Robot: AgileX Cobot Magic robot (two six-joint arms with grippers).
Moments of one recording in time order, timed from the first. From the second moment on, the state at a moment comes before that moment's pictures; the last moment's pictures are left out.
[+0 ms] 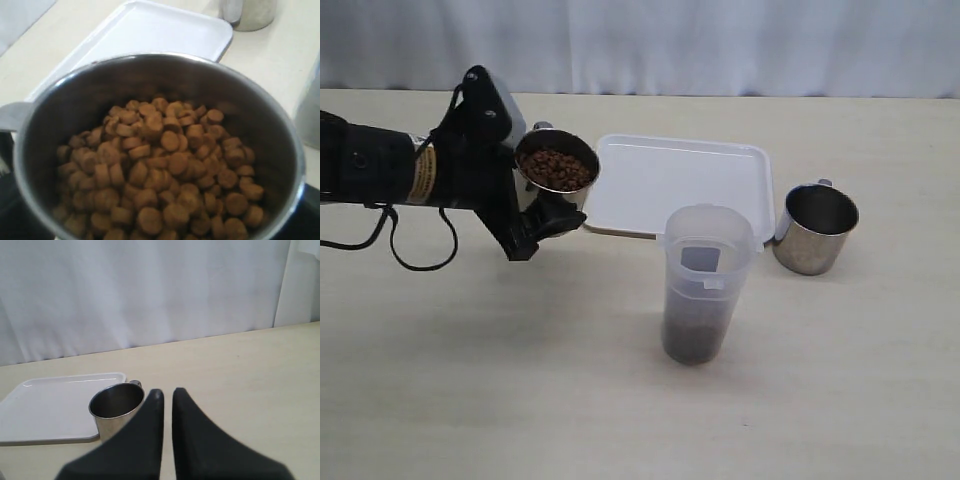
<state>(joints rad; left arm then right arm) -0.32 1.73 -0.84 1.43 -0.50 -0.75 -0.07 0.00 0.00 0.03 0.21 0.07</state>
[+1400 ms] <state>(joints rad) -0.97 1.54 -0.90 1.48 0.37 -0.75 -0.07 0.00 0.00 0.03 0.21 0.07</state>
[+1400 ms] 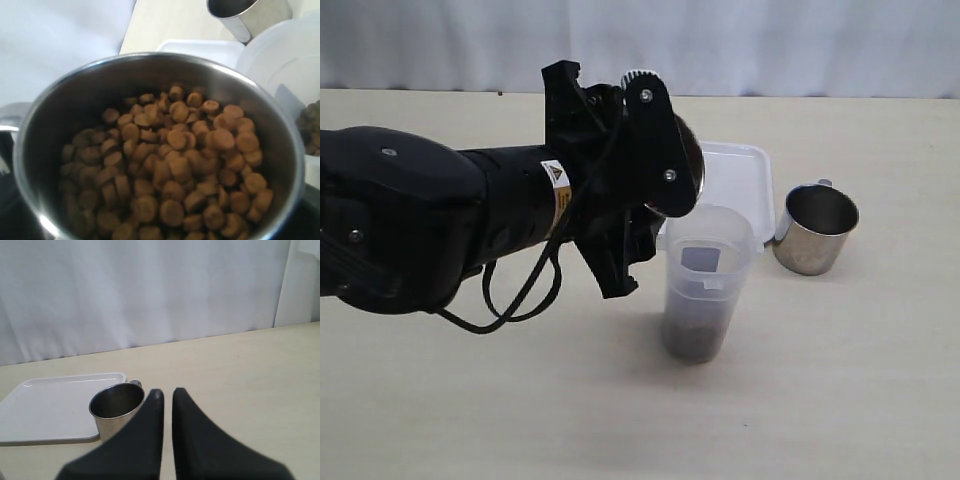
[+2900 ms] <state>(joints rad) -1.13 1.63 -0.95 1.69 0.70 -0.67 -0.07 0.00 0.00 0.03 0.21 0.07</state>
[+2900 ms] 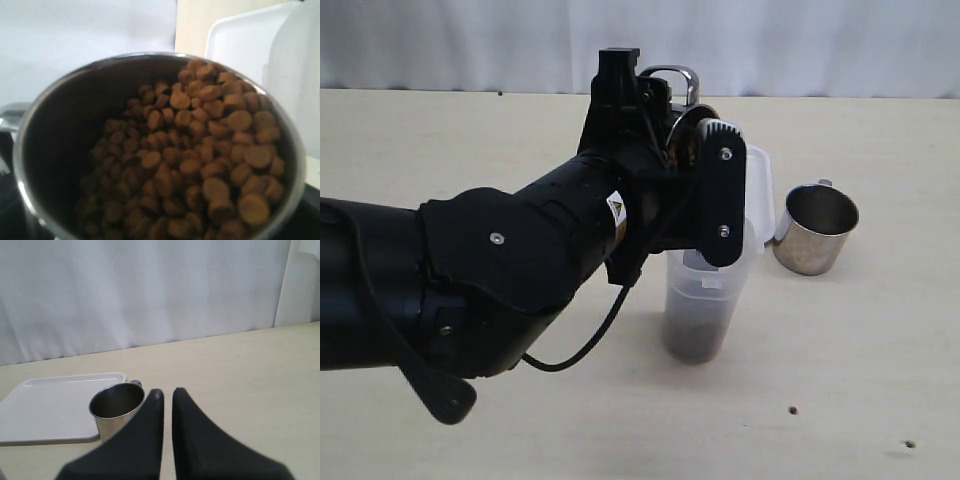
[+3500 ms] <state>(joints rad) -1.09 1.68 -0.95 1.72 0.68 -0.65 -0.07 0.00 0.00 0.03 0.21 0.07</state>
